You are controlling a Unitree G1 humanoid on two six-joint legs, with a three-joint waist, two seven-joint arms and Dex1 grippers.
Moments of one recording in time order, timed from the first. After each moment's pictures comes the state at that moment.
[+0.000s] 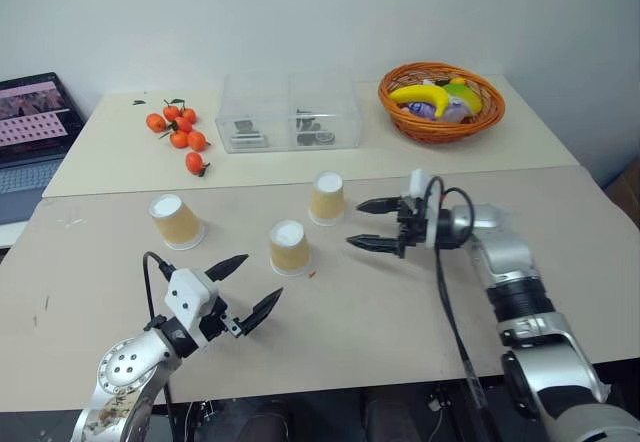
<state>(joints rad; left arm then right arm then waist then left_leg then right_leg) 0.26 0.47 0.11 -0.49 -0.38 0.13 -0.67 -0.70 -0.53 0.05 0.42 0.21 0.14 1.16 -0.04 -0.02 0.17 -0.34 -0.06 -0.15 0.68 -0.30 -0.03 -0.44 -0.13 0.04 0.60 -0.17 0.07</state>
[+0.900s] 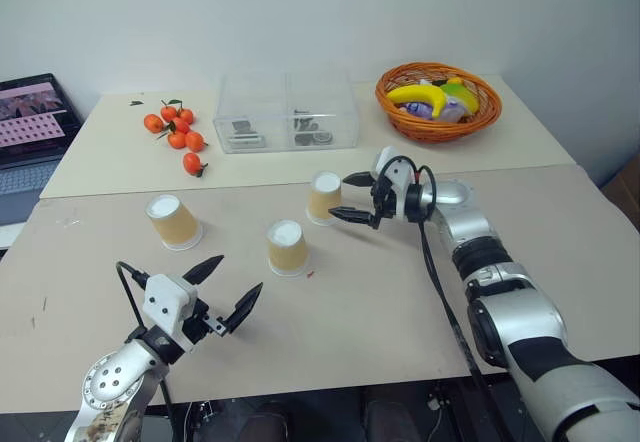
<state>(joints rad) 0.32 0.42 0.18 -0.50 -0.38 0.11 -0.60 -1.05 -0.31 0.11 1.03 0.06 -0.18 1.08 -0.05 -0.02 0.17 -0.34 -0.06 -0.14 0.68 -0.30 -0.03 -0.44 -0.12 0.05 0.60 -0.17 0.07</state>
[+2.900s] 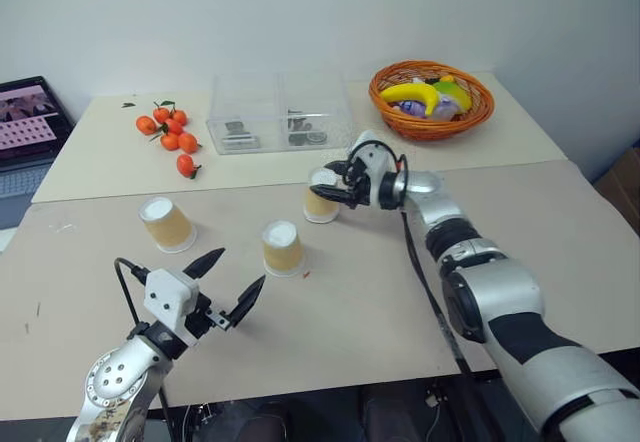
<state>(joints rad) 0.29 0.42 0.16 -0.54 -0.38 0.12 -0.56 -1.17 -0.27 0.03 1.22 0.02 -0.25 1.06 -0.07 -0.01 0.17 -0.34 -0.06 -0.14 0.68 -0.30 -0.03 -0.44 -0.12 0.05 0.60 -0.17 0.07</state>
